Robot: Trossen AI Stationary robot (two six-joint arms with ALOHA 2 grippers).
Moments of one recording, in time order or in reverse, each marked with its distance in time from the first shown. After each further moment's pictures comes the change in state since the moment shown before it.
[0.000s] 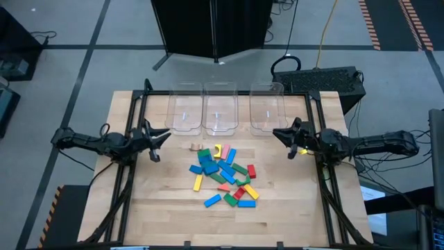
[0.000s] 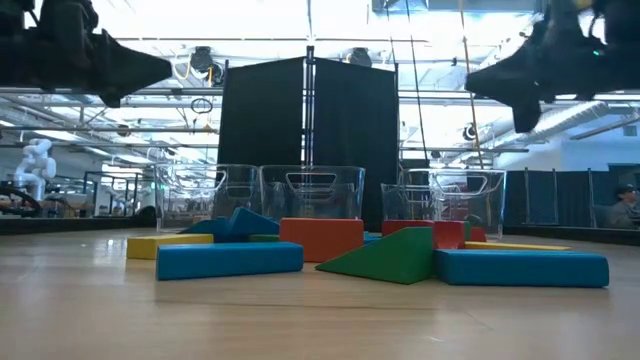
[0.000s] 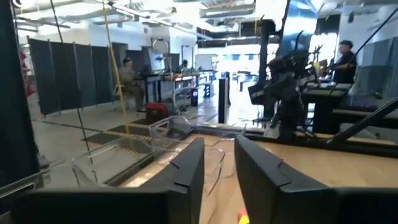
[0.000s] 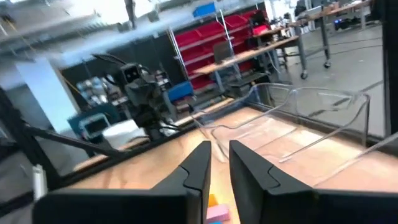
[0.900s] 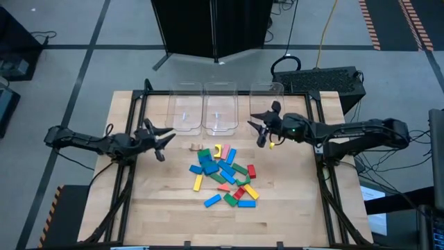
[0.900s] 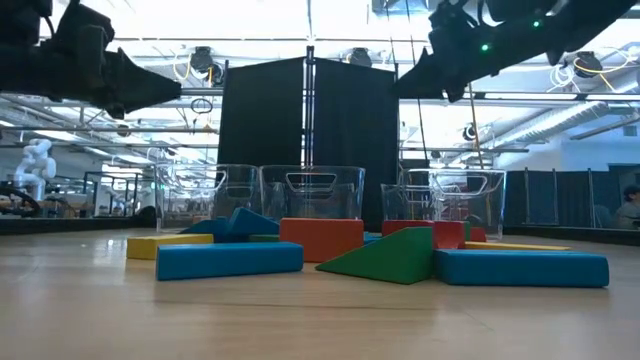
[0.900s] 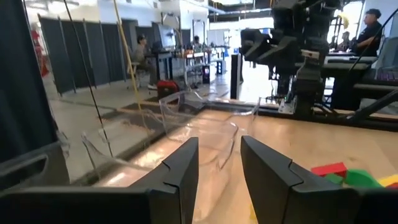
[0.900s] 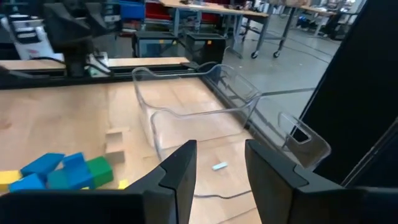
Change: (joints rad) left arm 0.045 0.158 0.004 0.026 -0.014 -0.064; right arm -0.148 0.633 0.456 -0.088 0.003 -0.393
